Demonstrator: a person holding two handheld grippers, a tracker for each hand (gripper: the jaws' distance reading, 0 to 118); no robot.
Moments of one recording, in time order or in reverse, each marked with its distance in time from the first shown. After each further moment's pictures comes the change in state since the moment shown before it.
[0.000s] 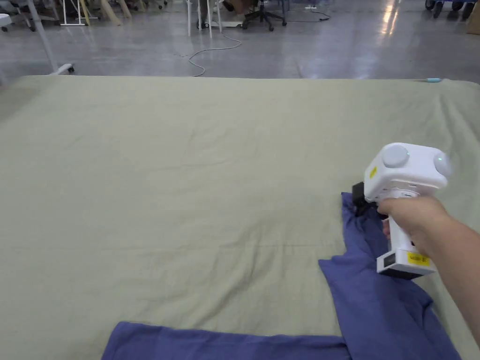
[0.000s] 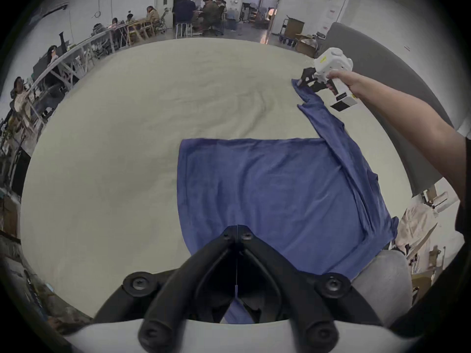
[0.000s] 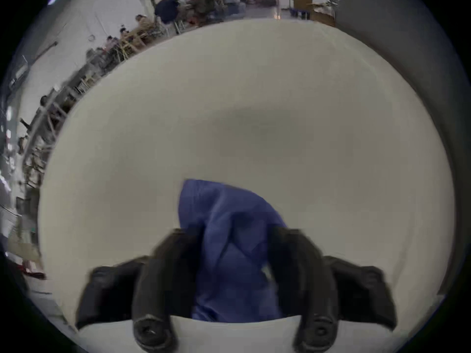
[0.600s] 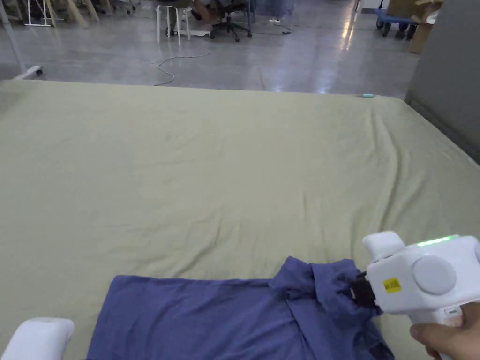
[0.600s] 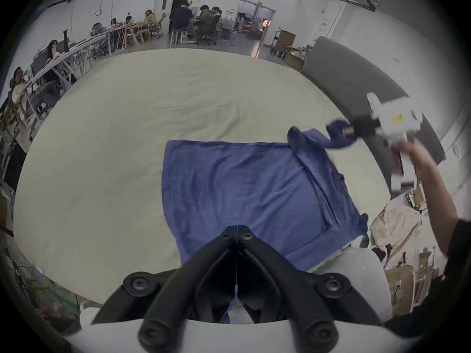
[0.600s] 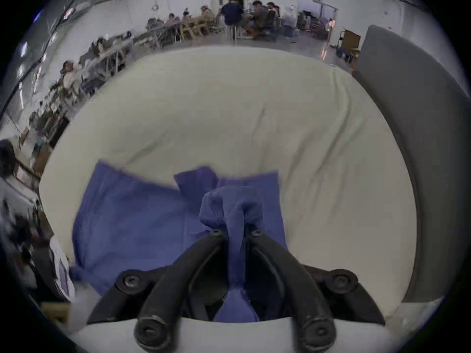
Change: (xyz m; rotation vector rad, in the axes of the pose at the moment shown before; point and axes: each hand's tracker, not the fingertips) left arm 0.045 -0.035 0.077 0.084 -0.098 0.016; right arm 0.054 -0.302 0.222 0.007 0.009 0.399
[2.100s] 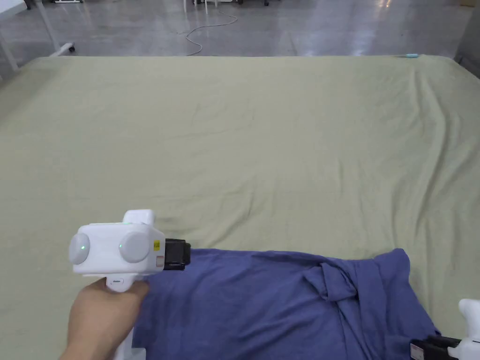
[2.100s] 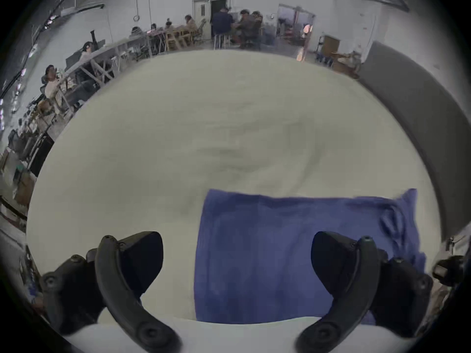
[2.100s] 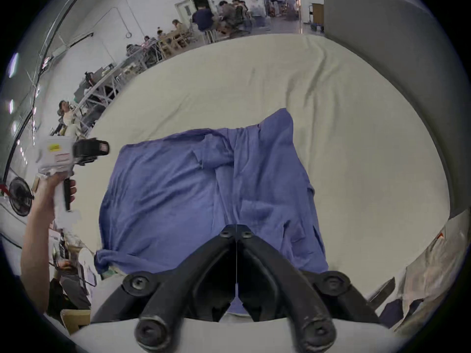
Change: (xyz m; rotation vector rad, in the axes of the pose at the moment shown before) left arm -0.094 0.120 -0.223 -0.050 0.357 0.090; right arm -0.034 -0.108 0.027 0.090 0.163 -0.247
